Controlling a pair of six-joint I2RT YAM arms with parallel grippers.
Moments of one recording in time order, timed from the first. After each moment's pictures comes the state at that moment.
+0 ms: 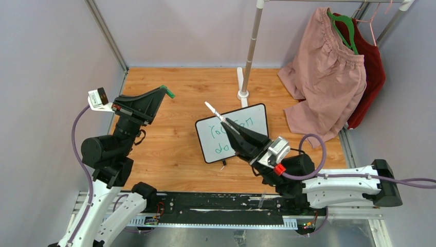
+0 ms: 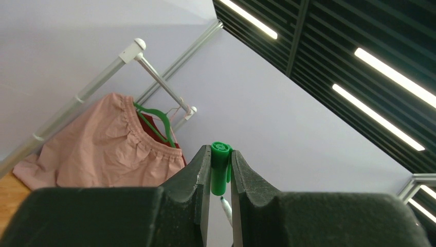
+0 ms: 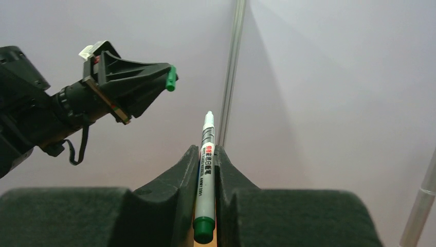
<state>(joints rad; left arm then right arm) -0.40 0.59 0.86 0.40 0.15 -1.13 1.46 0.96 0.74 1.05 0.41 -0.55</state>
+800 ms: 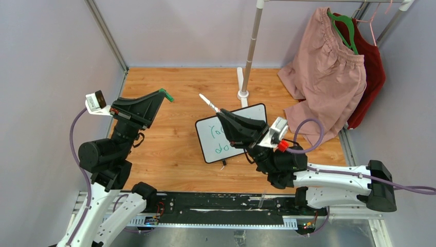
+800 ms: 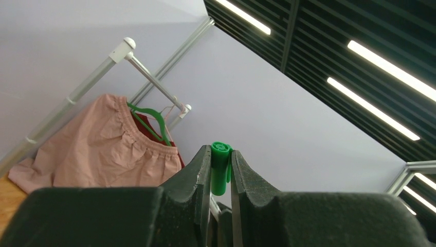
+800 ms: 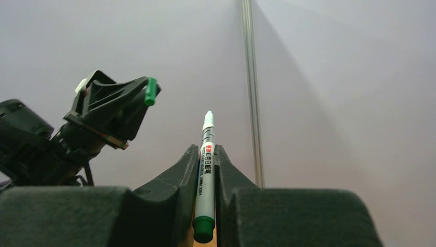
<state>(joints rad) -0.42 0.56 0.85 0.40 0.16 -1.11 1.38 1.07 0.76 1.15 0.34 -0.27</state>
